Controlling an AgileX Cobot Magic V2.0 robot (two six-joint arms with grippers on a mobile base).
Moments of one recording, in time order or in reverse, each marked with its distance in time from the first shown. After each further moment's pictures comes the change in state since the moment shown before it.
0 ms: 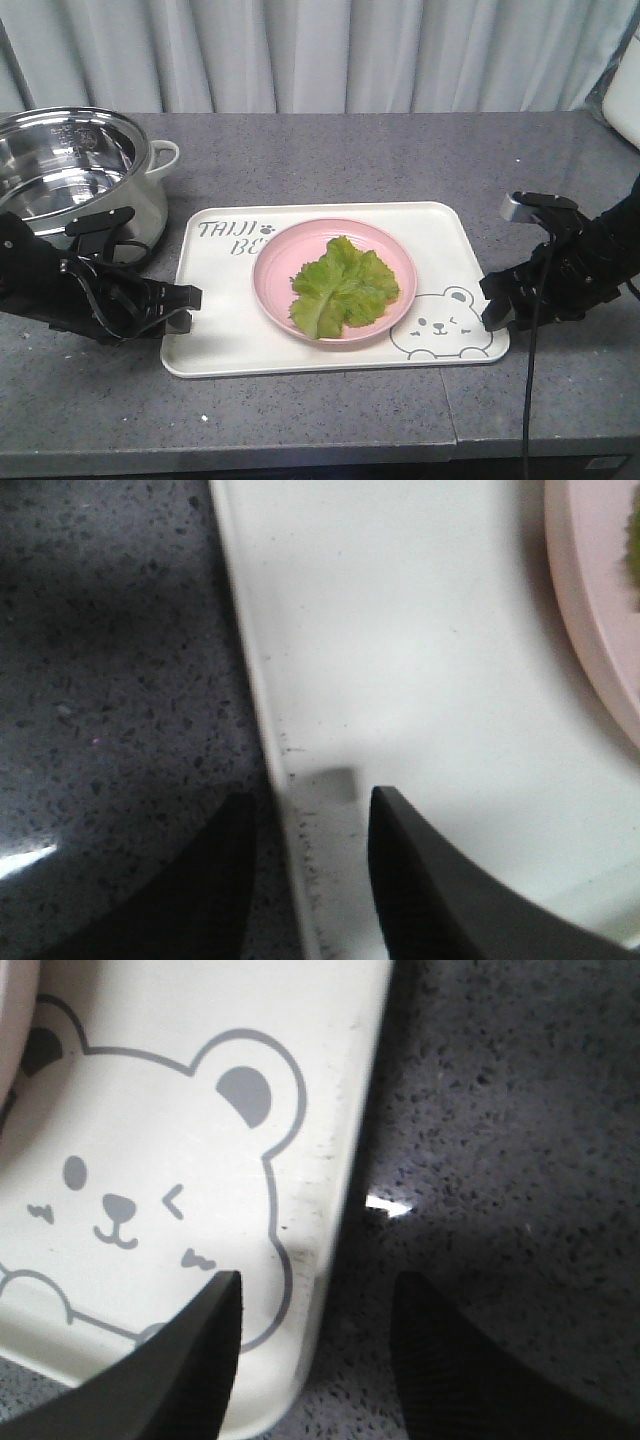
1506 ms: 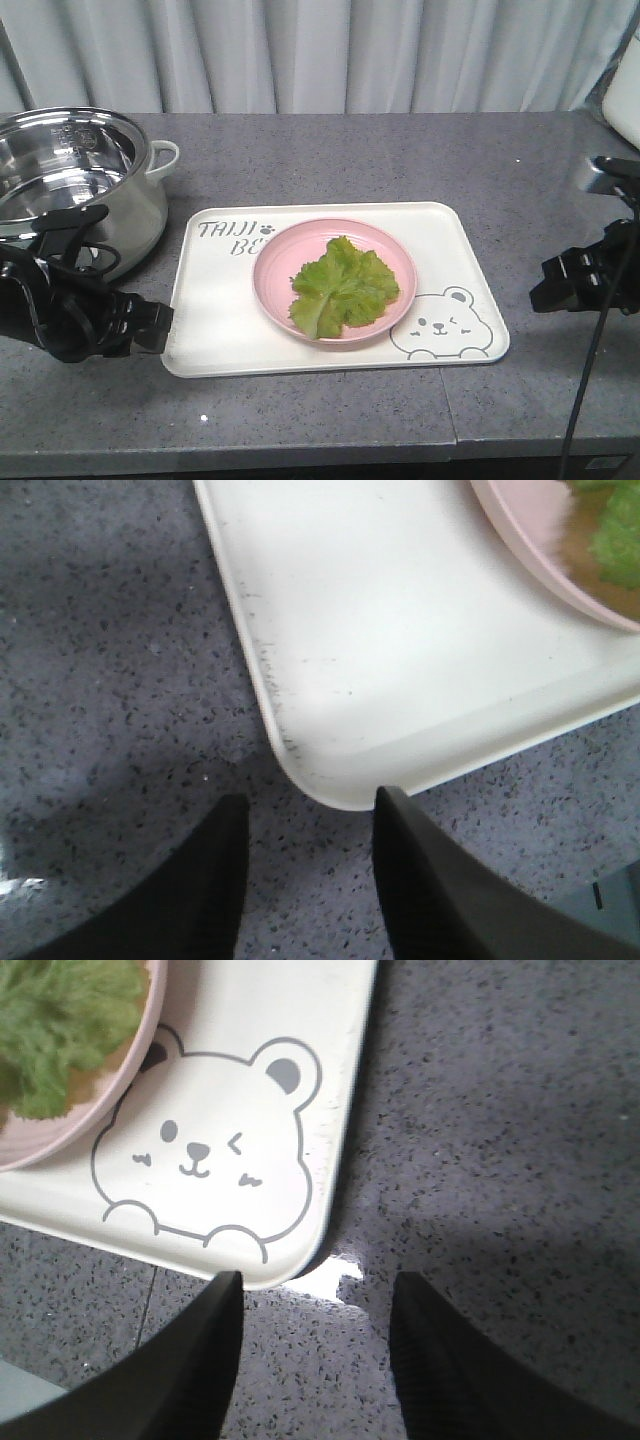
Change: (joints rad) left arm 0.000 -0.191 0.010 0.127 0.222 -0.061; right arm -0.108 -0.267 0.074 0.044 0.072 -0.066
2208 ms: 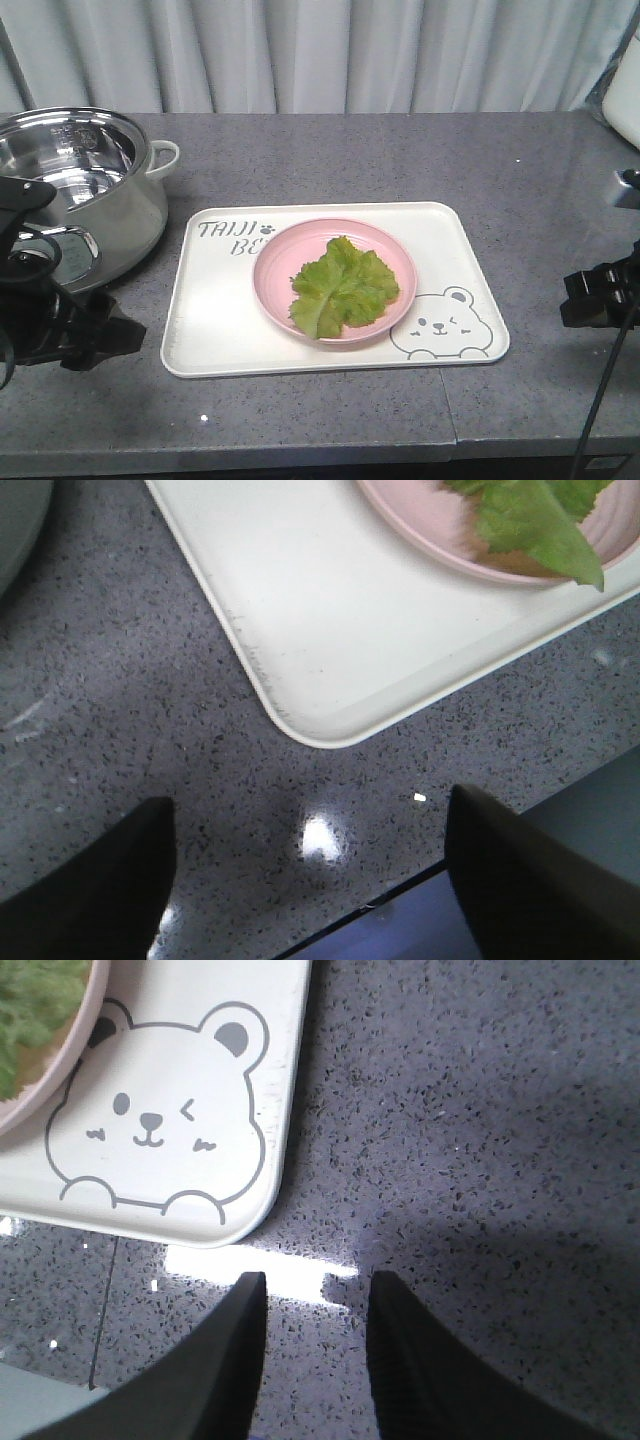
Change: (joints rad) left arm -0.001 -0.225 0.000 0.095 0.101 0.069; right arm -0.054 -0.080 0.075 -0.039 -0.020 0.041
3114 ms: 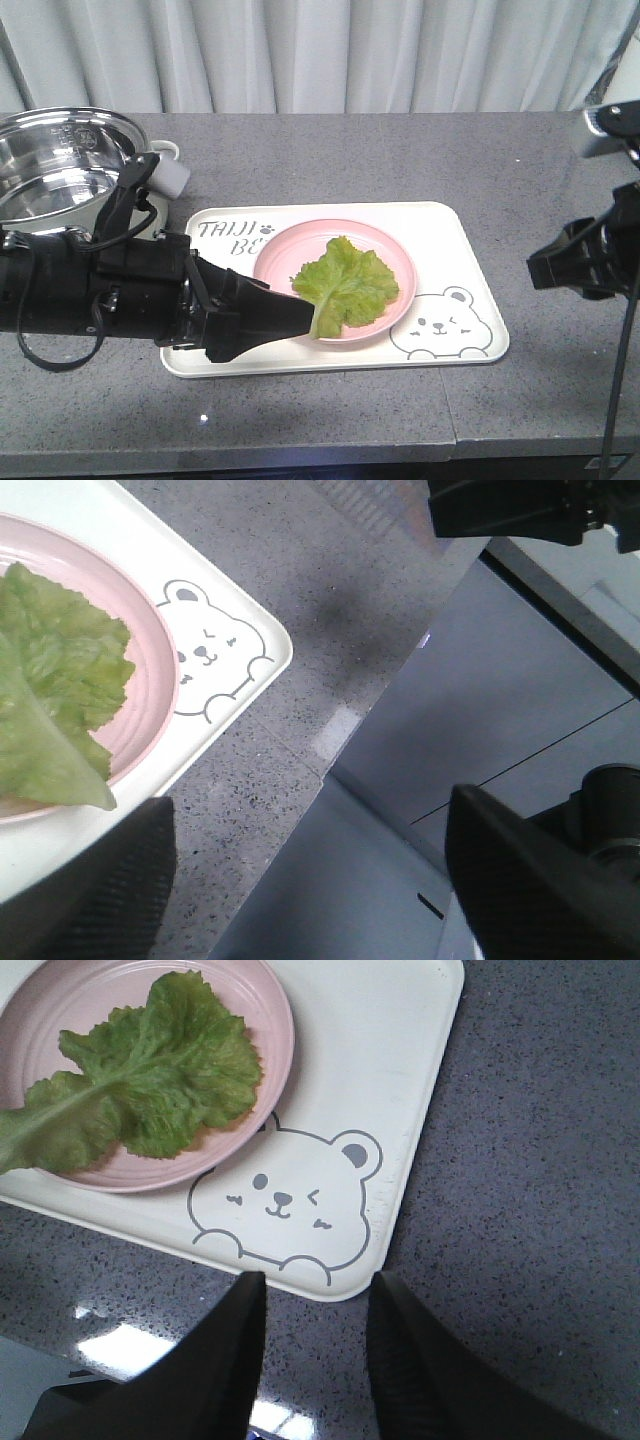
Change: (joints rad) left arm -0.188 0.120 0.000 -0.870 -0.088 0.719; right arm 0.362 -0.248 -0.069 -0.272 -0.072 0.290
